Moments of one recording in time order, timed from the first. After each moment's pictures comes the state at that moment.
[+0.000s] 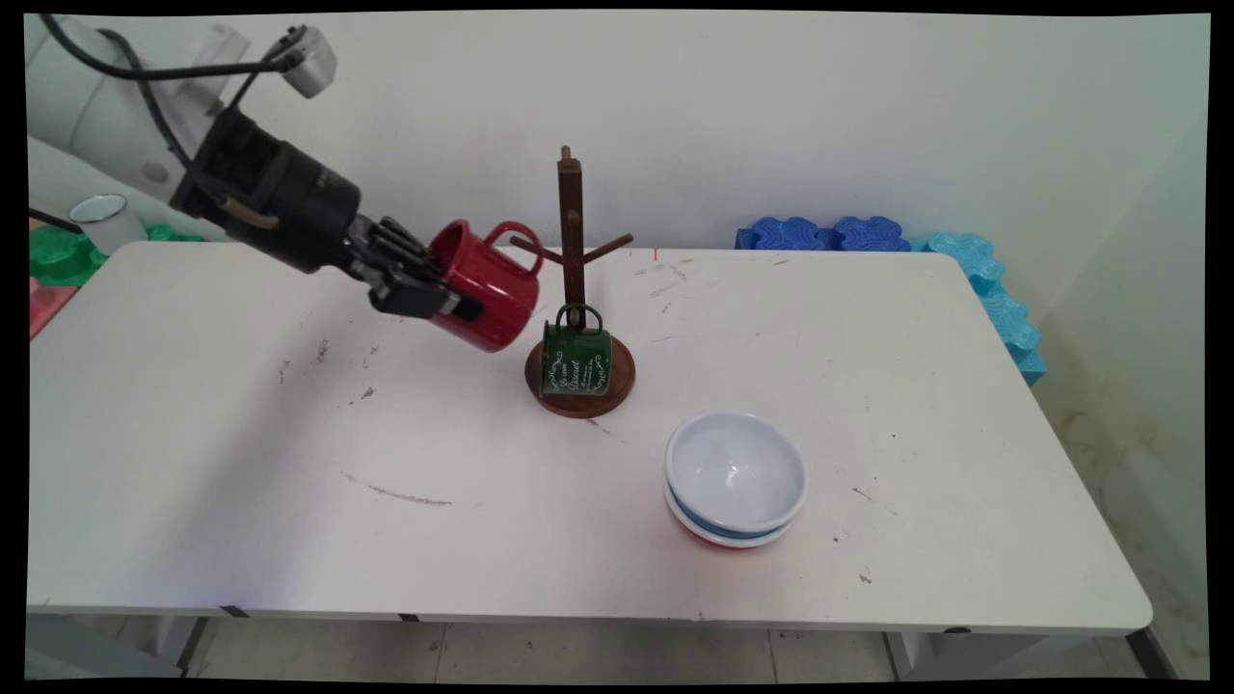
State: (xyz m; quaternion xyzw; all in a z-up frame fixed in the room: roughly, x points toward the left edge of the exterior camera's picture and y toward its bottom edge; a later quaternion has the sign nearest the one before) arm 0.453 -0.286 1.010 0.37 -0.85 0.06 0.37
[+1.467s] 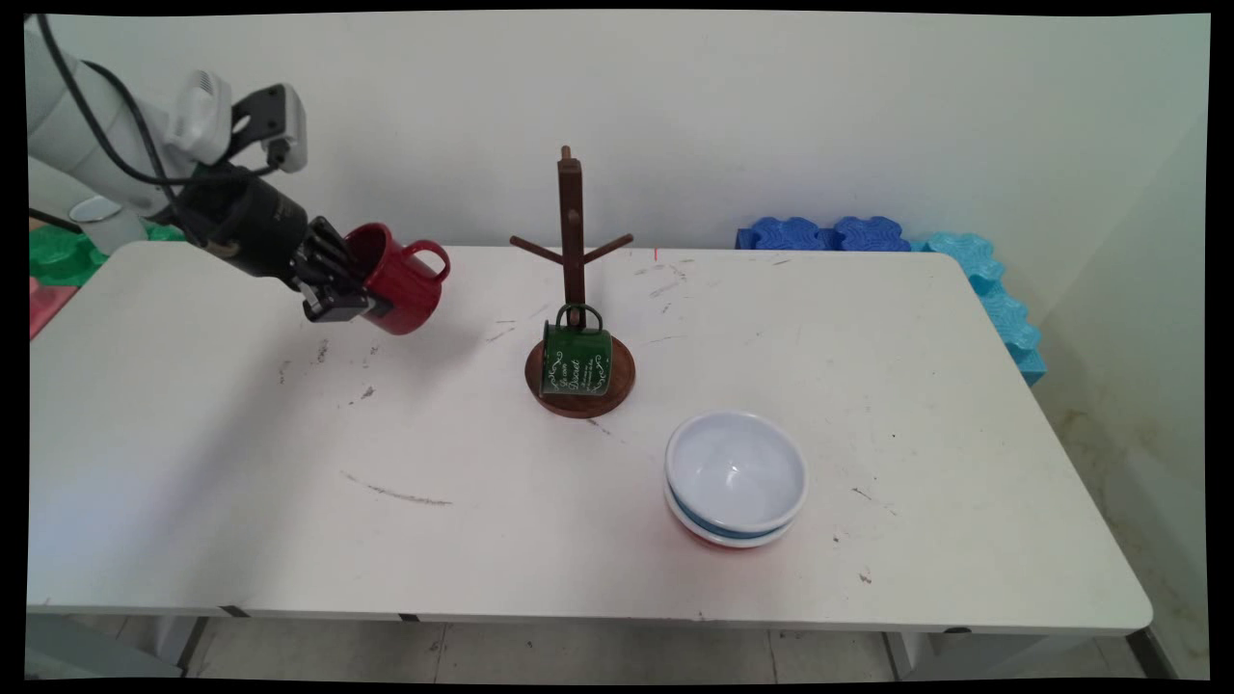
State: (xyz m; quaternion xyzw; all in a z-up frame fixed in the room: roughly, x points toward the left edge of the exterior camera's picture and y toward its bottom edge) arm 0.518 -0.306 0.972 0.33 -0.90 0.15 0.22
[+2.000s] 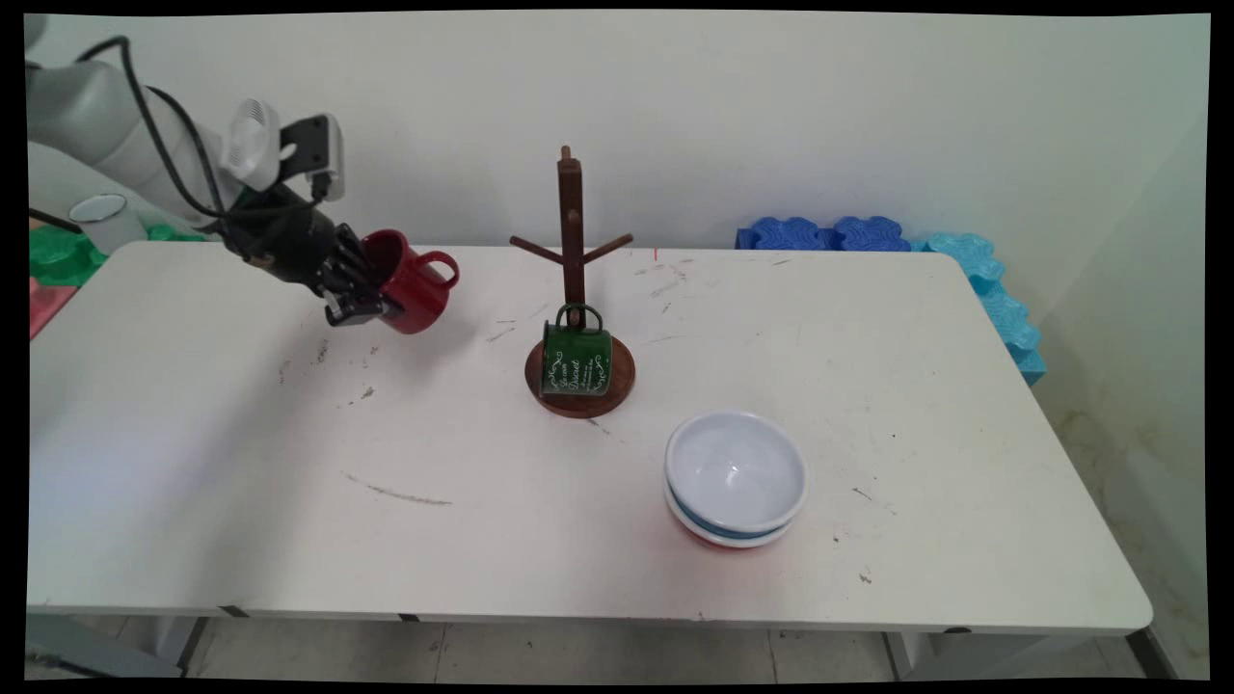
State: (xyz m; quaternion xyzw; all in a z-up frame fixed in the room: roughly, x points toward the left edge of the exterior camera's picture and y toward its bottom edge) arm 0.520 -0.336 0.942 0.30 -0.92 0.16 0.18
